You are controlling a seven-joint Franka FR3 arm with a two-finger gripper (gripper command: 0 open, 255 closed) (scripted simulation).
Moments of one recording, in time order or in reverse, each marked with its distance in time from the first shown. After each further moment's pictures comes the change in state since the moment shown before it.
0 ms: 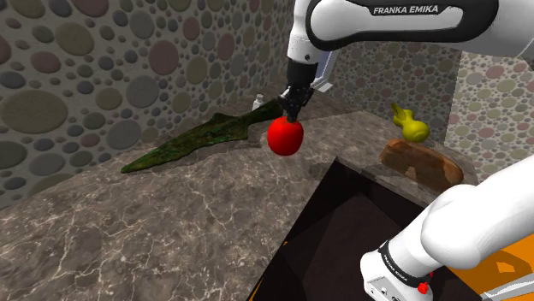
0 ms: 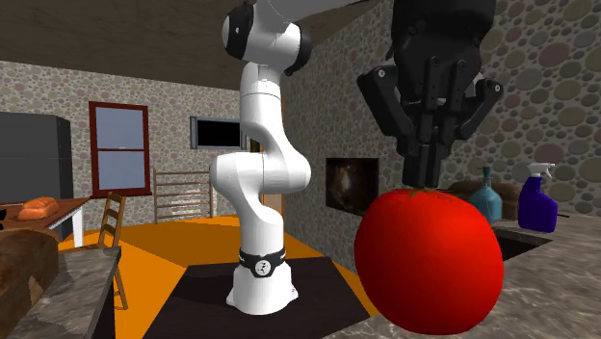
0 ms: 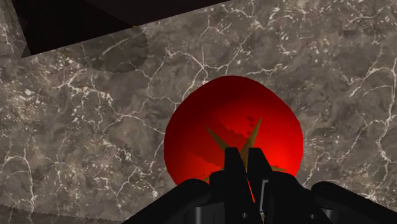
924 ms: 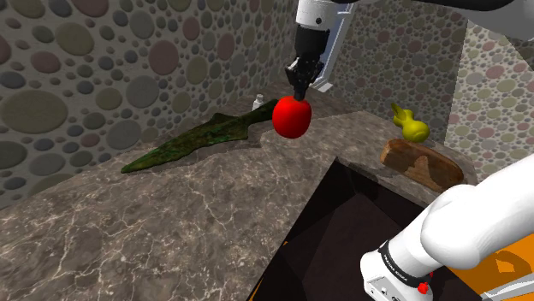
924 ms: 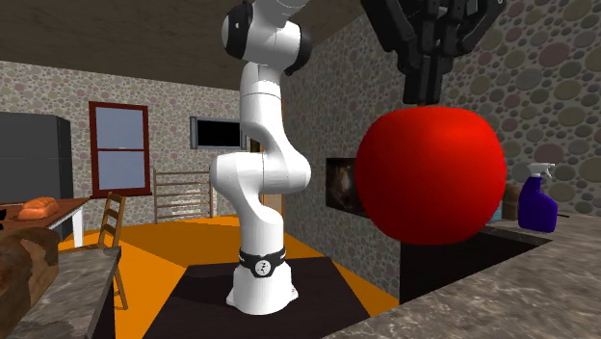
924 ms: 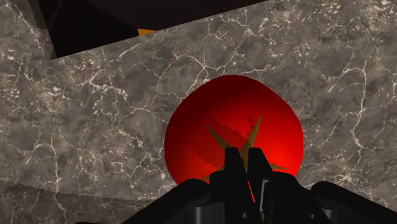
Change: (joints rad) arm -0.003 0.008 -0.003 0.198 -0.003 -0.189 0.000
